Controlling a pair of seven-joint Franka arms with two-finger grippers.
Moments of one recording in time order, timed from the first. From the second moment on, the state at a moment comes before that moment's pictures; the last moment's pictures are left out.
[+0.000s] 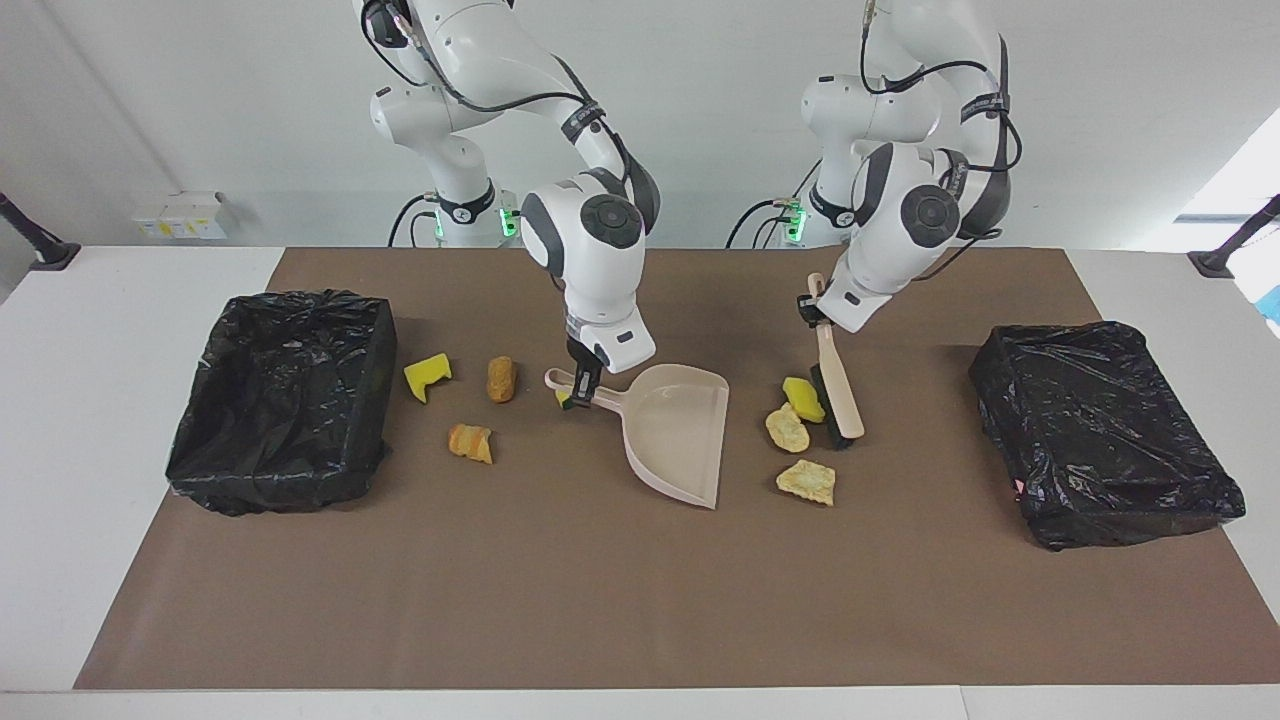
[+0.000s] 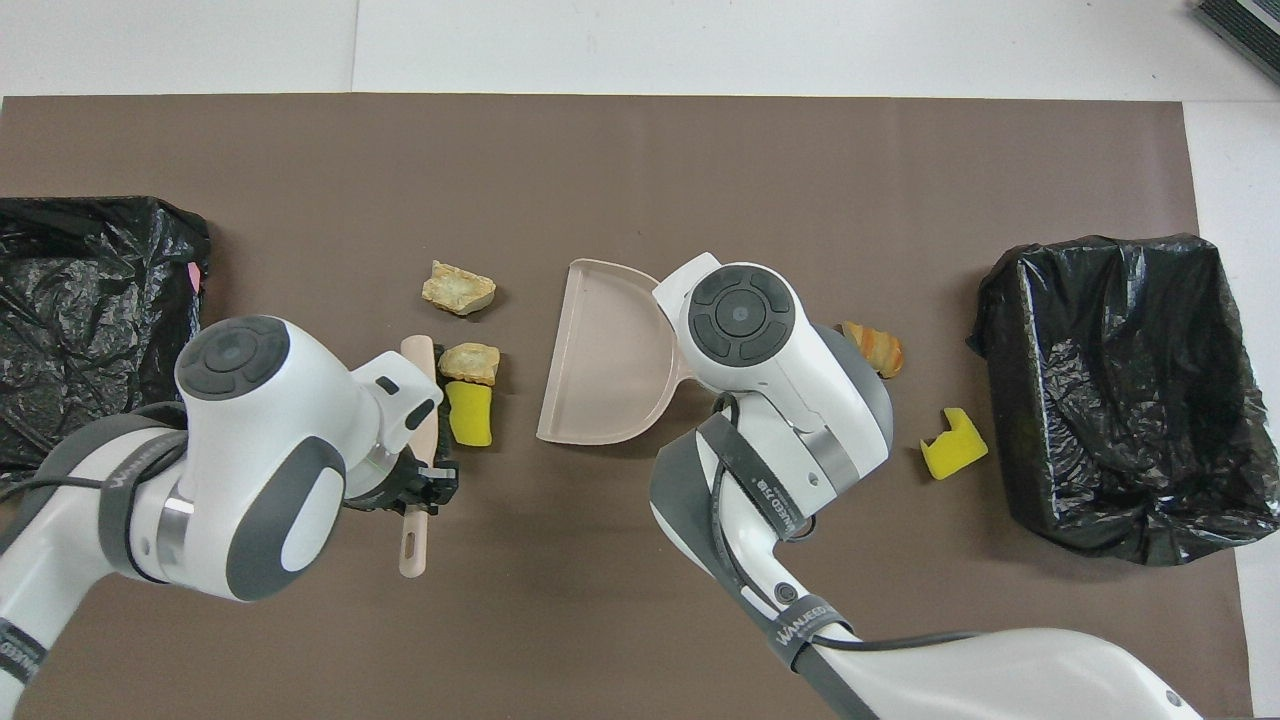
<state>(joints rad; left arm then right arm) -0.40 -0.03 -0.04 -2.19 -0.20 1.90 -0.35 0.47 0.34 0.05 -1.77 -0.17 2.06 -0.79</state>
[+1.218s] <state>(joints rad) -0.19 0.18 -0.01 -1.86 0.01 1.91 0.06 0.48 0.37 0.05 -1.77 -0.17 2.13 -0.80</state>
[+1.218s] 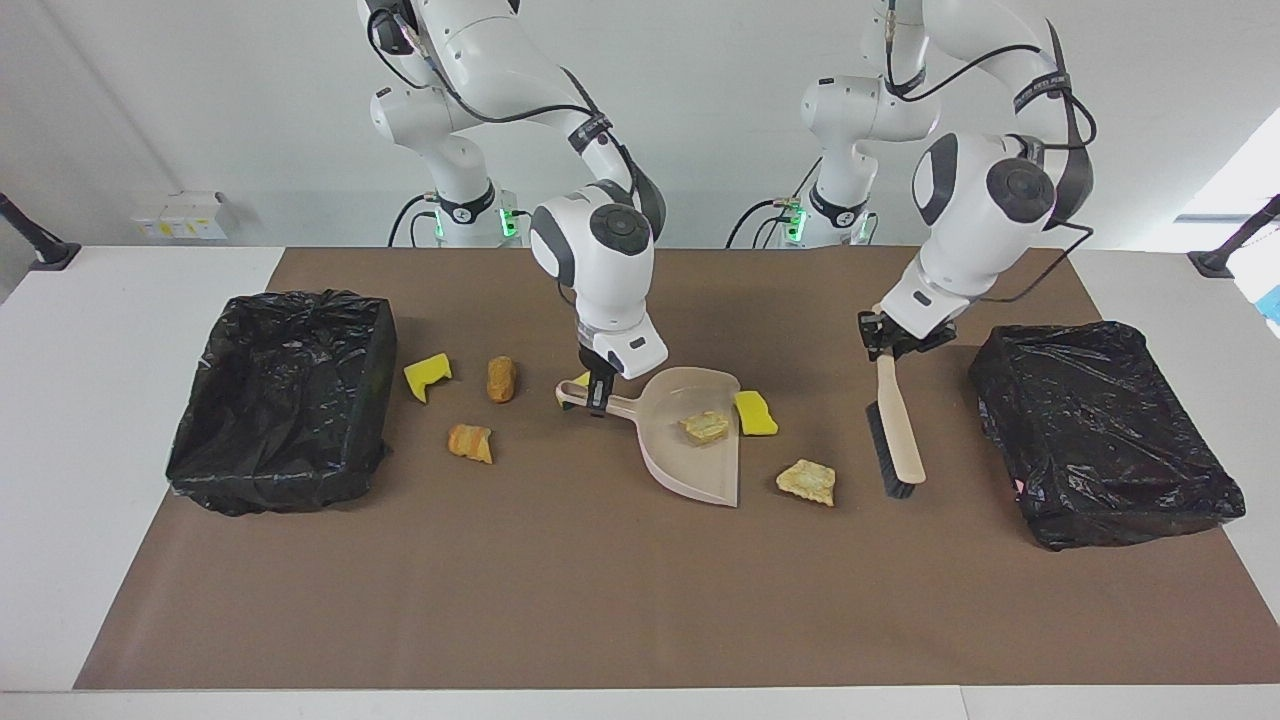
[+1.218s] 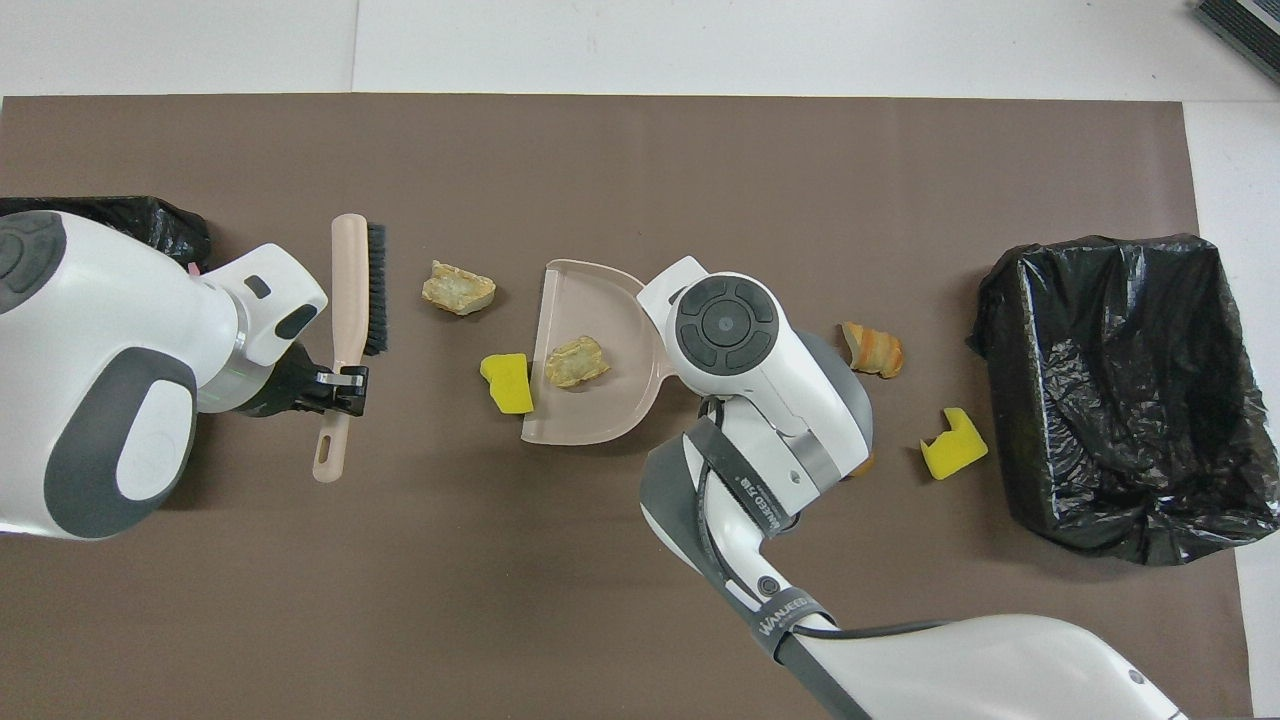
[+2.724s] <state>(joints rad) -0.35 0.08 -0.02 -1.93 -0.30 1.81 -0.33 0.48 0.38 0.05 -1.79 -0.17 2.21 -0.80</state>
